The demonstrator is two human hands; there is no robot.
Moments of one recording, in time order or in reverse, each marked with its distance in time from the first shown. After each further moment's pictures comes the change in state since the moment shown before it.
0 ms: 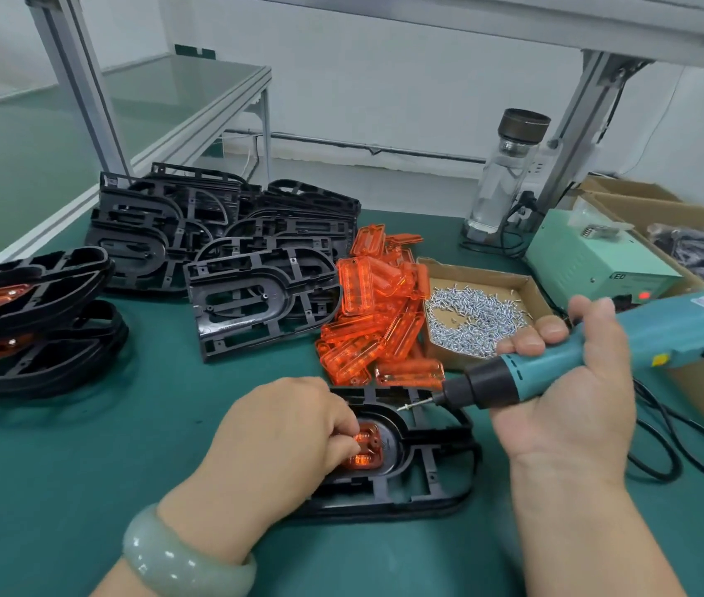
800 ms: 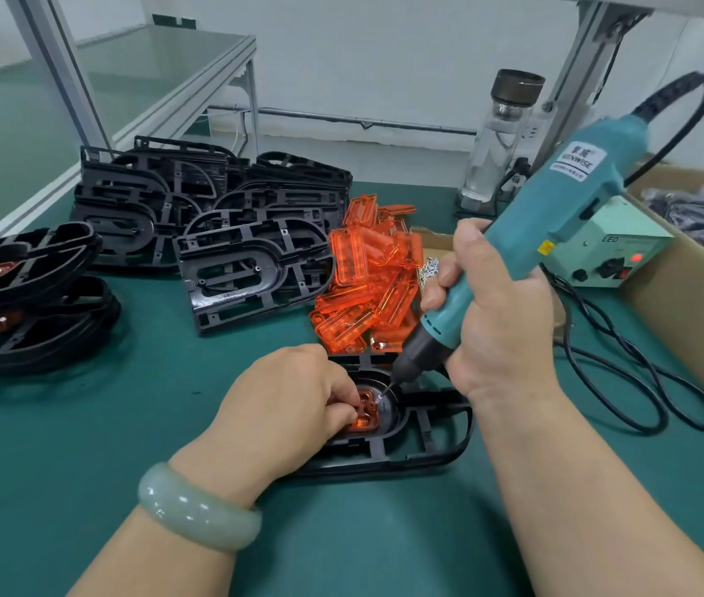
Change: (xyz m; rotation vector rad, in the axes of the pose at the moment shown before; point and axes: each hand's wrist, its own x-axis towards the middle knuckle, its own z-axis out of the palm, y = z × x) left_hand 0.005 -0.004 0.011 -0.094 -0.040 -0.001; right_hand 0.000 0.024 0.025 -0.367 -0.378 -0.037
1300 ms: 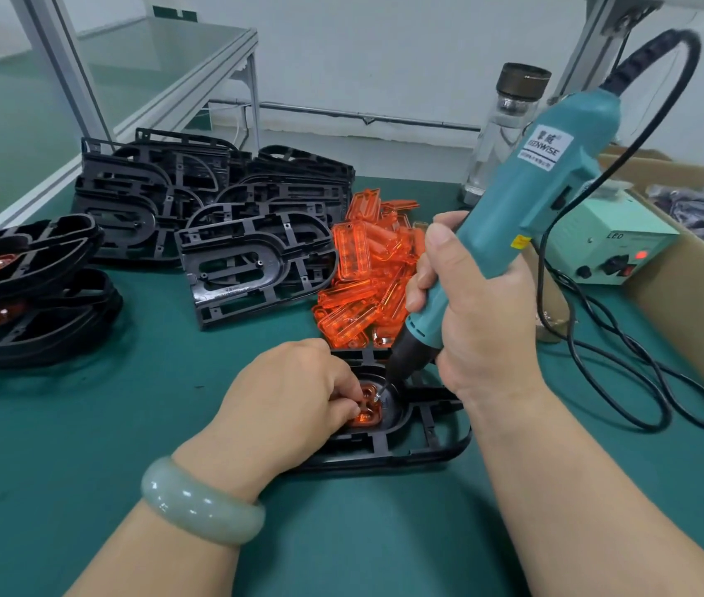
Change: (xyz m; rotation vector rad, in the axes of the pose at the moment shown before) left_hand 0.001 -0.003 0.002 -0.005 0.018 0.027; right_hand -0.004 0.005 0.009 -0.139 -0.097 -0.067
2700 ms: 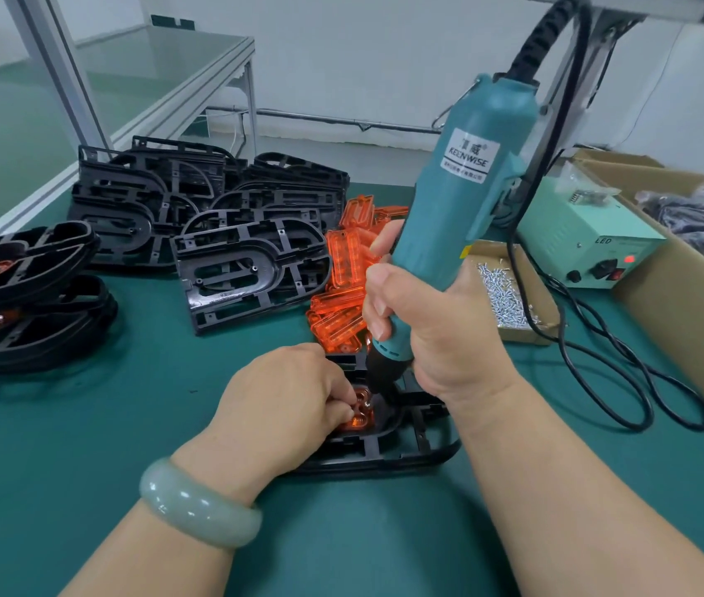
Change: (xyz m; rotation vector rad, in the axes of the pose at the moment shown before) left_hand 0.002 0.006 -0.002 0.059 -0.036 -0.044; right_hand 0.000 0.005 0.005 0.031 -0.329 0.048
